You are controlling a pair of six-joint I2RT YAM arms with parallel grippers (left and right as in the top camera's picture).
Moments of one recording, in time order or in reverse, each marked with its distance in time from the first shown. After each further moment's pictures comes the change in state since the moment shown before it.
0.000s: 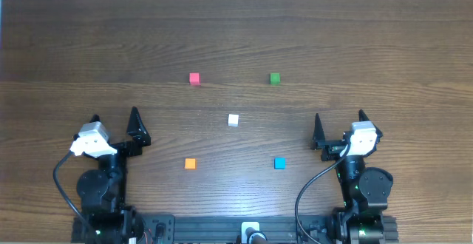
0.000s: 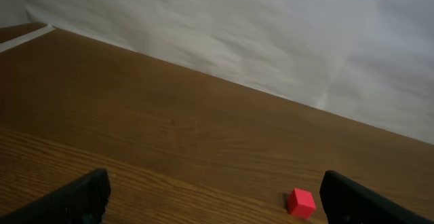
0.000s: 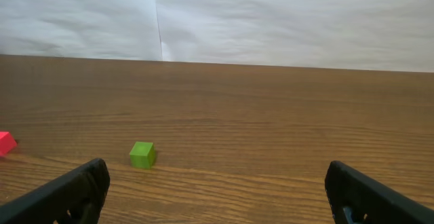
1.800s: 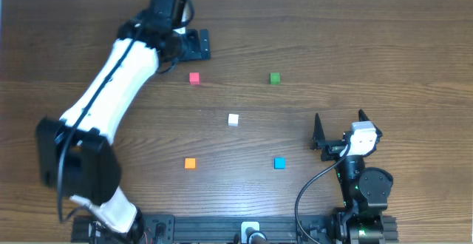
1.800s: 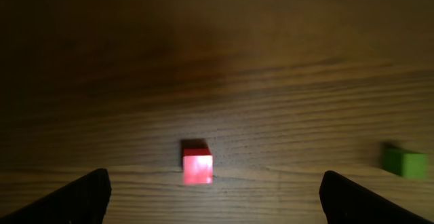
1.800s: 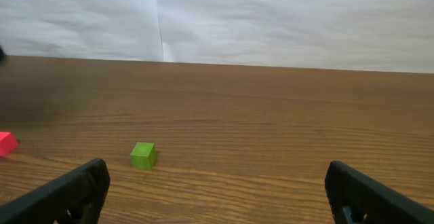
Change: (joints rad) left arm -0.370 1.841 1.514 -0.724 0.026 -0.090; right arm -0.002 -0.003 -0.002 0.002 -0.006 0.000
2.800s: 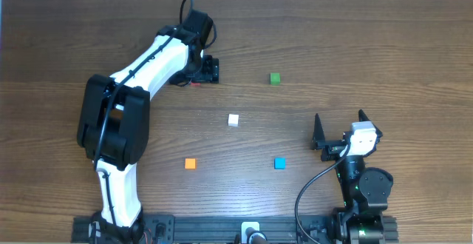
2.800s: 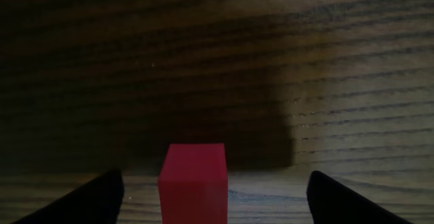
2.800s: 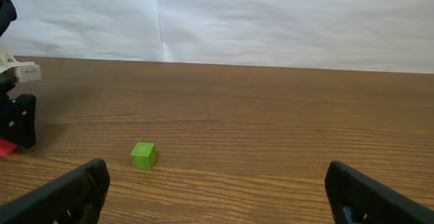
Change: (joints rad) left arm -0.051 0.269 0.017 -0.054 -0.021 0.008; right arm 0.000 0.000 0.000 0.000 0.000 0.000
